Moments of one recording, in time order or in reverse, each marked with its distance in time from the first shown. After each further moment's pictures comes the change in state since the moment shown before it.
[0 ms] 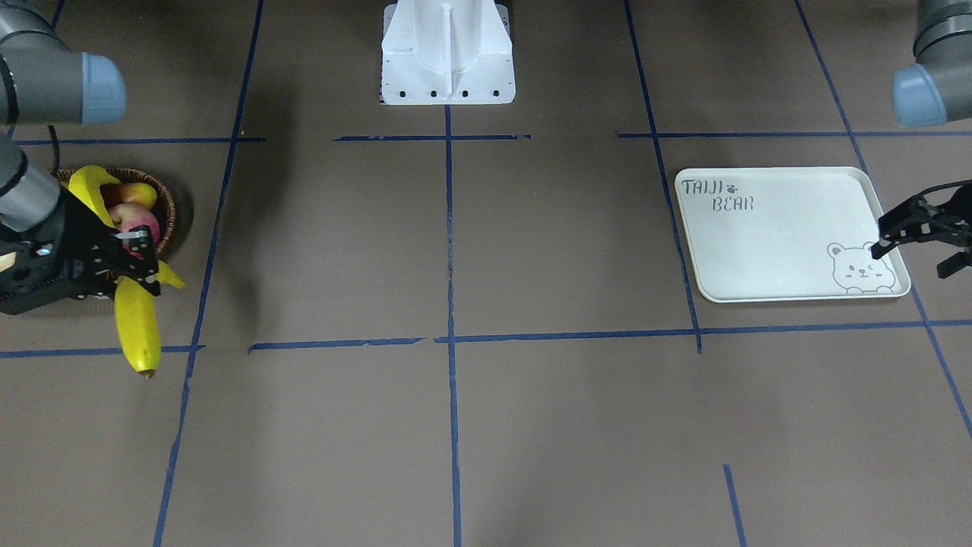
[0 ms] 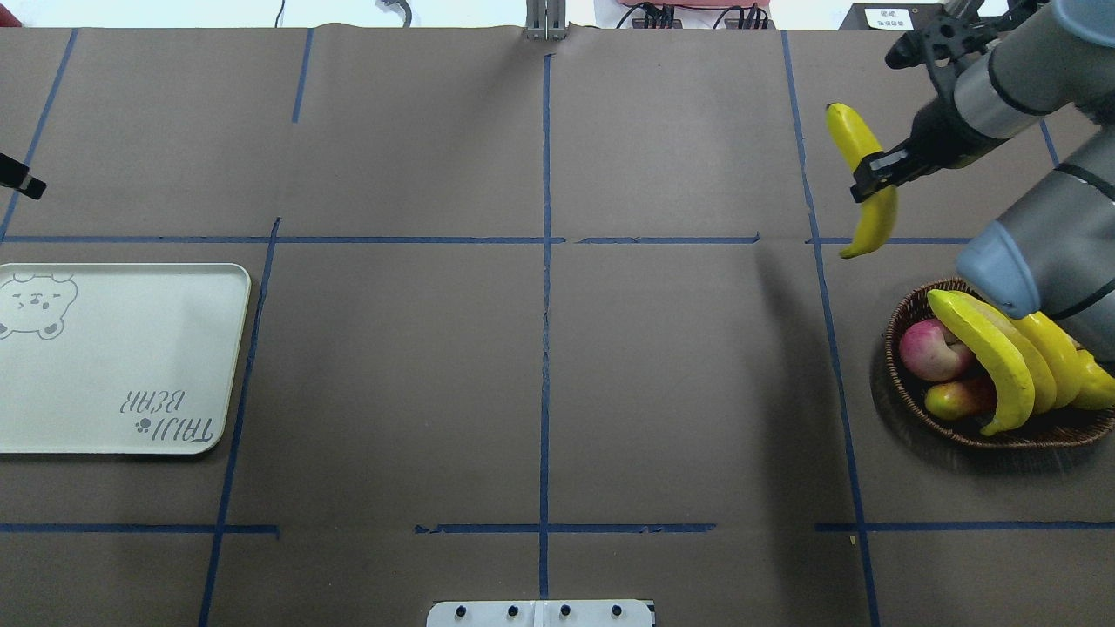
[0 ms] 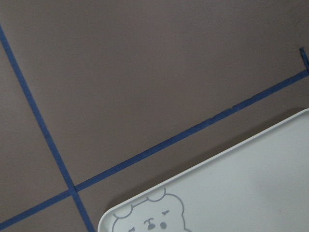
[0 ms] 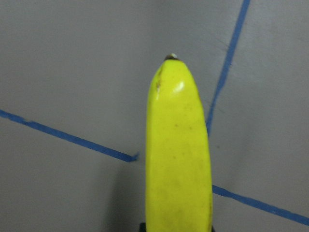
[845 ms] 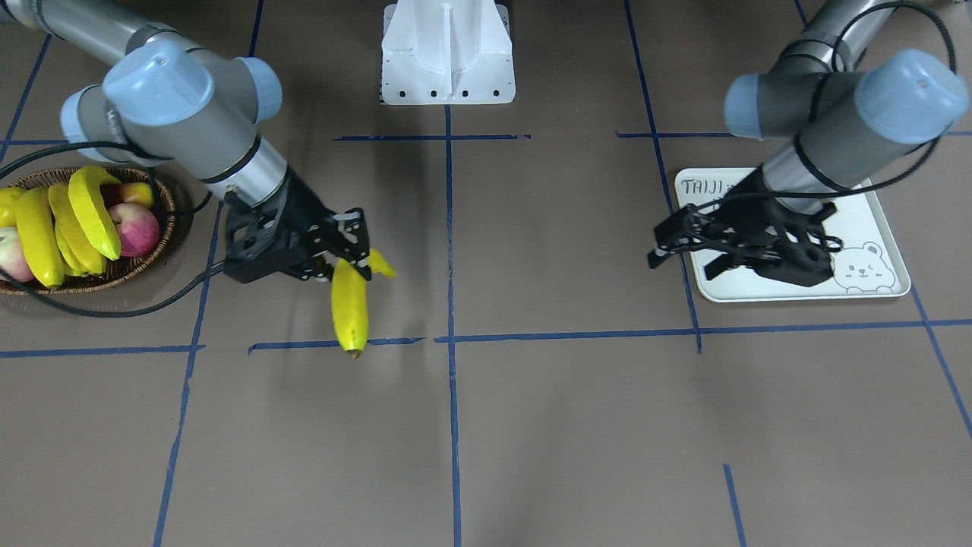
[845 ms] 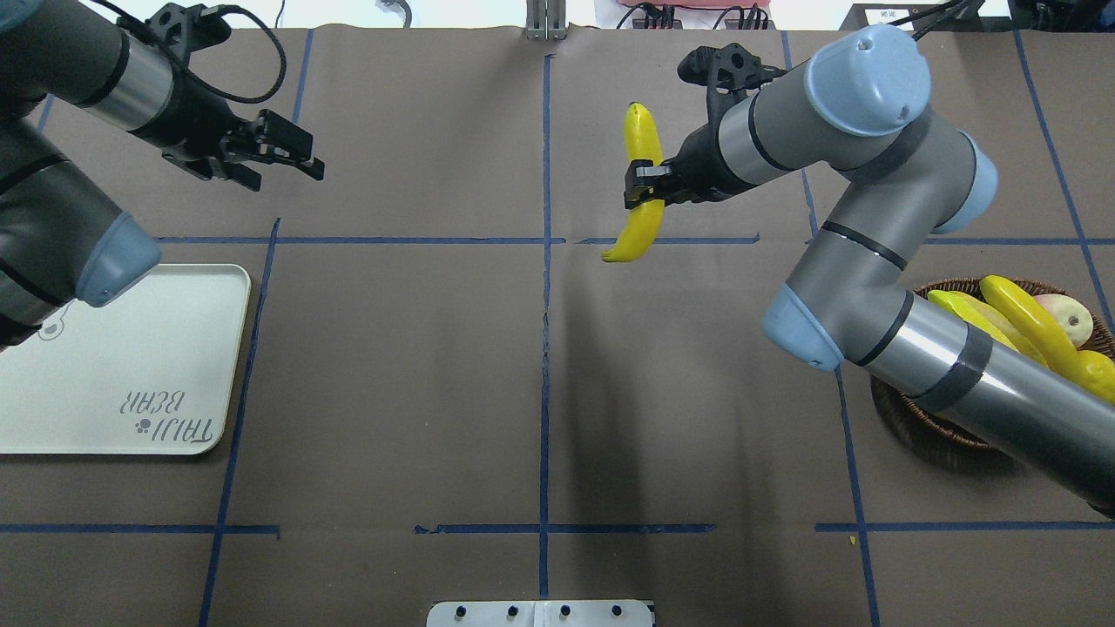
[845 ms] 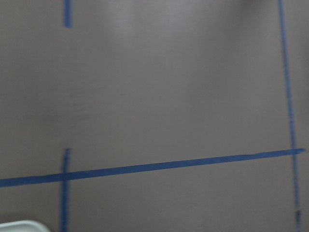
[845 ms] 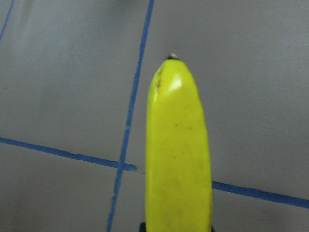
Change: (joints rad) left arm 0.271 -0.295 0.007 -0.204 -0.003 -0.762; right arm -0.247 0.217 -0.092 0.347 -0.154 0.565
